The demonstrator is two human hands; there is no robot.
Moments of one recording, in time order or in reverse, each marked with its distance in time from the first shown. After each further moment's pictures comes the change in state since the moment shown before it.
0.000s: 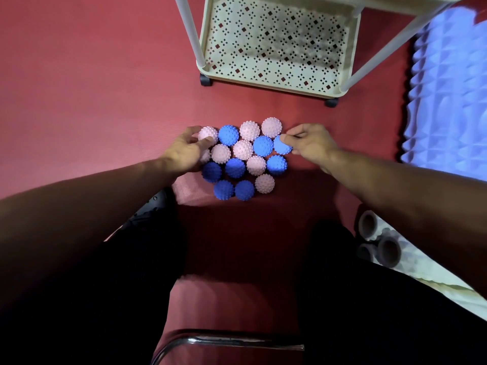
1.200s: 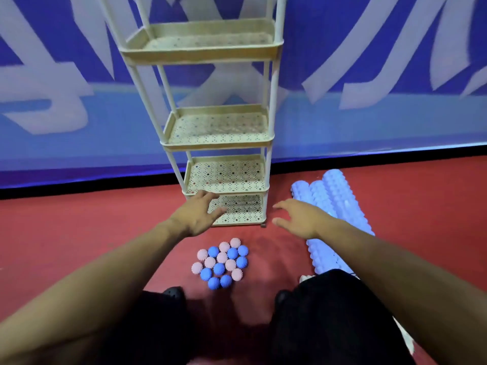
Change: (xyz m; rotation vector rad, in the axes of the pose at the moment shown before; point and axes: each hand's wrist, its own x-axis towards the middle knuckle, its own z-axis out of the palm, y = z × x) left_hand -0.356 0.239 0.009 1.103 0.096 0.767; right_hand -0.371 -0.142 -0.207 -0.735 0.164 -0.435
